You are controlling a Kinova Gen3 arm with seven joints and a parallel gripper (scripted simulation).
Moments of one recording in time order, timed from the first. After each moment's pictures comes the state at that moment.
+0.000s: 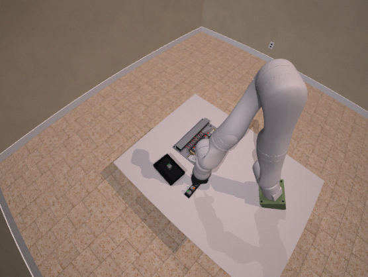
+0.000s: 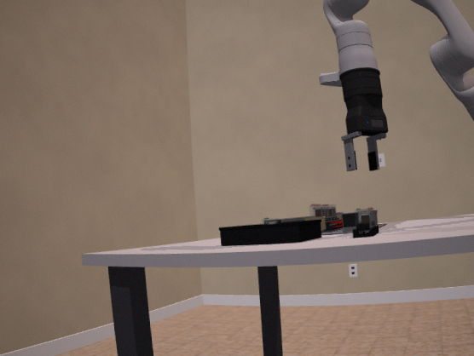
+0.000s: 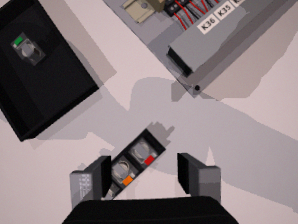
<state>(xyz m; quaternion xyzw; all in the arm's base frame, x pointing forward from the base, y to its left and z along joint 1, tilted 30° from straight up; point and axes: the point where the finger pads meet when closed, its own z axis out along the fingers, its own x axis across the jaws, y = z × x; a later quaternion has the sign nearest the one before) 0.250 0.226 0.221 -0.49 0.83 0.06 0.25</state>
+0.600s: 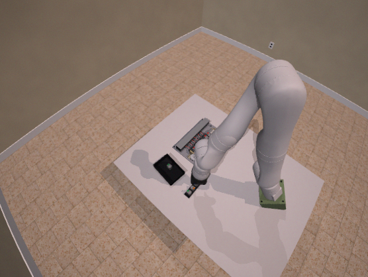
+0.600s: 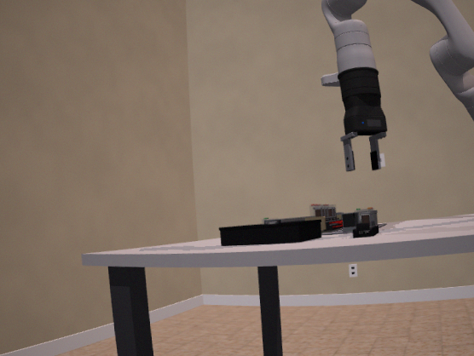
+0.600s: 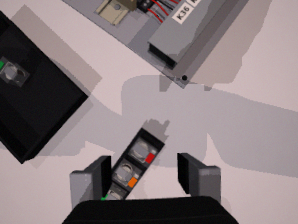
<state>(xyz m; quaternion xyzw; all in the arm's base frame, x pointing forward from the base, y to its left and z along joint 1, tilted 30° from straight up) 0.249 0.227 0.221 -0.41 0.87 0.09 0.25</state>
